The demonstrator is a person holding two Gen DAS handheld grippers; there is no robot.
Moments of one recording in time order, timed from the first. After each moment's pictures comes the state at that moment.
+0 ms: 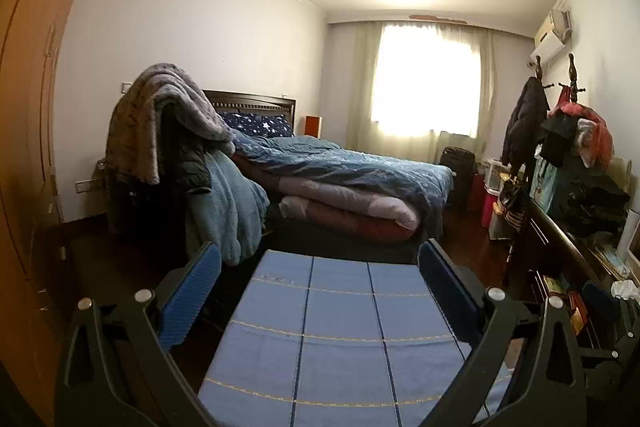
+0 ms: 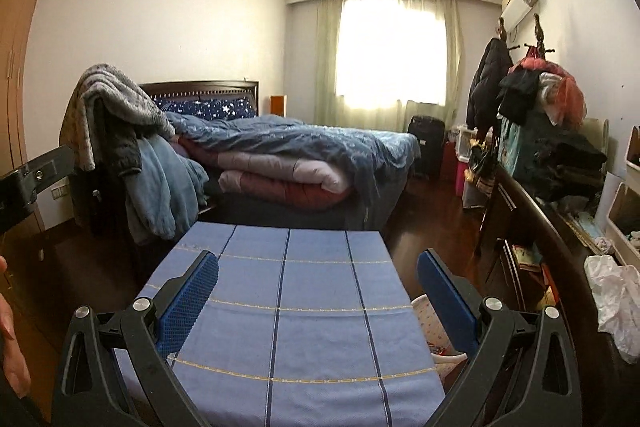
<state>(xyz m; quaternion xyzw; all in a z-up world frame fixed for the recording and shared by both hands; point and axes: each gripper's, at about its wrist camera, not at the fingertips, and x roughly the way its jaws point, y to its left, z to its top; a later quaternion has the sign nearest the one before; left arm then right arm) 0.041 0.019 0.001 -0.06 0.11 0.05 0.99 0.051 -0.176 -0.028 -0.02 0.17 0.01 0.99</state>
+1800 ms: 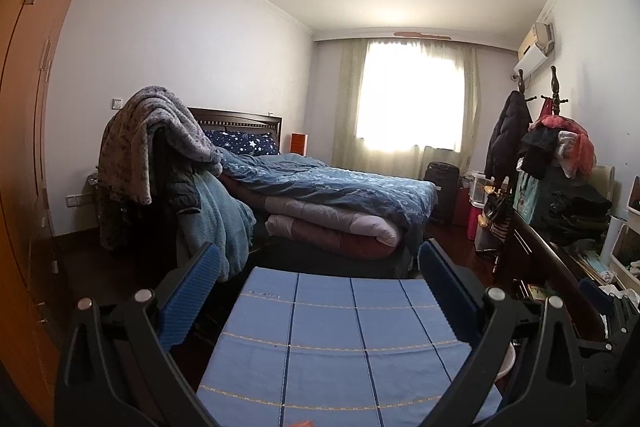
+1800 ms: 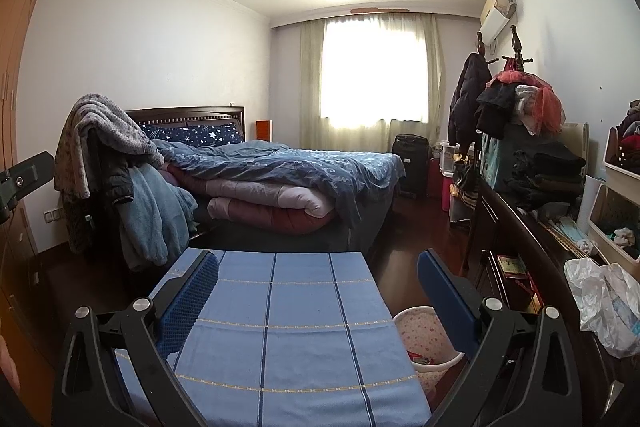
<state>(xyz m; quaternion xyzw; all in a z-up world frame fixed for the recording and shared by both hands) 0.011 0.014 0.024 -0.05 0.08 0.02 1.00 0.022 -0.192 -0.009 0.00 0.13 -0.01 0.99</state>
